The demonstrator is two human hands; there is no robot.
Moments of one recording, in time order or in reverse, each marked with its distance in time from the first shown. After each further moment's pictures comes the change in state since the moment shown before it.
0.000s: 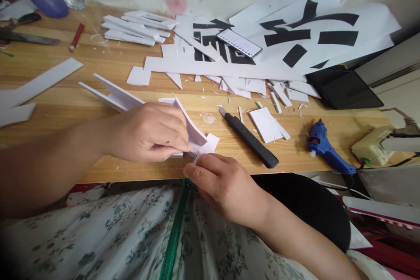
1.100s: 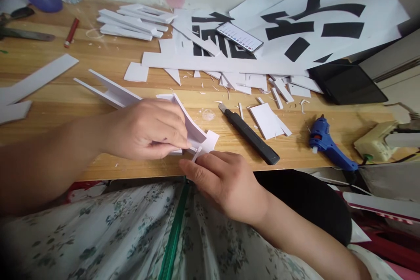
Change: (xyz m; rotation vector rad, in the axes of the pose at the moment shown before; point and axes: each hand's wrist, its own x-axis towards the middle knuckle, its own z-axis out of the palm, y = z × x) left_hand 0.000 0.004 -0.003 0.001 -0.029 -0.040; right_hand -0.004 0.002 0.004 -0.115 0.080 -0.059
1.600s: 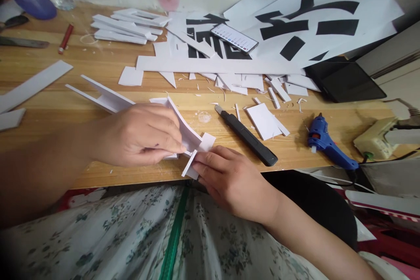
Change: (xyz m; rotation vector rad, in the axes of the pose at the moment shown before) left_hand 0.001 -0.002 0.002 0.009 0.017 0.027; right_hand -0.010 0.015 -0.010 0.027 -0.166 0.027
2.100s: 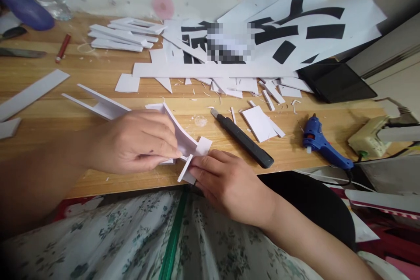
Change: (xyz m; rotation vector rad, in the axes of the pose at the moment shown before) left_hand 0.000 0.001 -0.001 0.009 0.010 0.012; right_hand 0.001 -0.001 -0.001 0.000 0.016 0.007
